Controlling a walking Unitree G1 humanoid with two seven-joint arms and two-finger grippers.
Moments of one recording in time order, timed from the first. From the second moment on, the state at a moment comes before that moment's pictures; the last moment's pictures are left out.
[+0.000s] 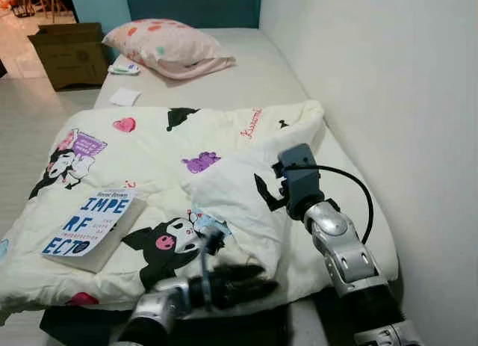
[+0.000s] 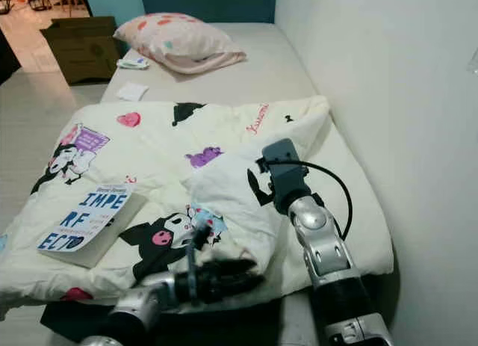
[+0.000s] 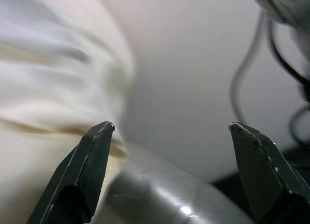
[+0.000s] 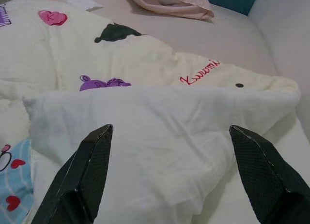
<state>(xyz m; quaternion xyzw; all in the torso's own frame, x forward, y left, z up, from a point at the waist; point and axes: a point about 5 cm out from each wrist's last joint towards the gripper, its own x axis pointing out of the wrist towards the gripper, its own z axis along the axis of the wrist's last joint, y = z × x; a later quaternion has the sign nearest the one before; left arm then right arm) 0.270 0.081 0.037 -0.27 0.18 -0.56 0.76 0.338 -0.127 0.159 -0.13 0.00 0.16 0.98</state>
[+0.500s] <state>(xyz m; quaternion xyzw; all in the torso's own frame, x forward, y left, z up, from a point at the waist) 0.268 0.140 0.050 -0.25 0.17 -0.53 0.79 0.343 -0.106 0.157 -0.12 -0.01 0.19 0.97</state>
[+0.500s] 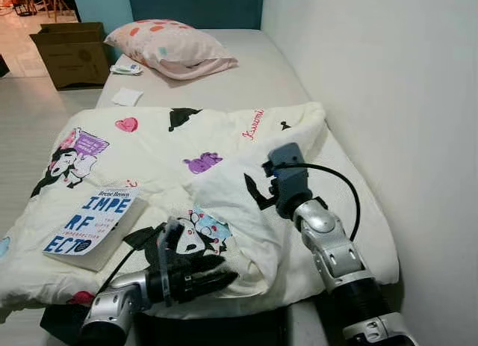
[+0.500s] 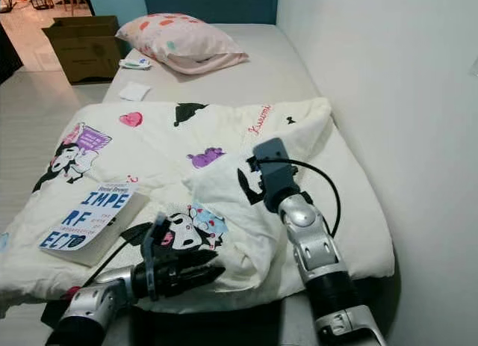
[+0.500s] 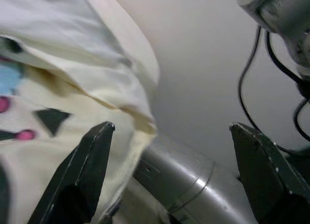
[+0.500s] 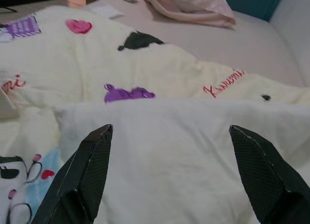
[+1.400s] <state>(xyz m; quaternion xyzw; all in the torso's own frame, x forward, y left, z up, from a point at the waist) 0.307 0.213 0.101 -0.15 0.01 -0.18 0.97 0.359 -0.063 0.098 -0.23 0.06 0.18 0.95</state>
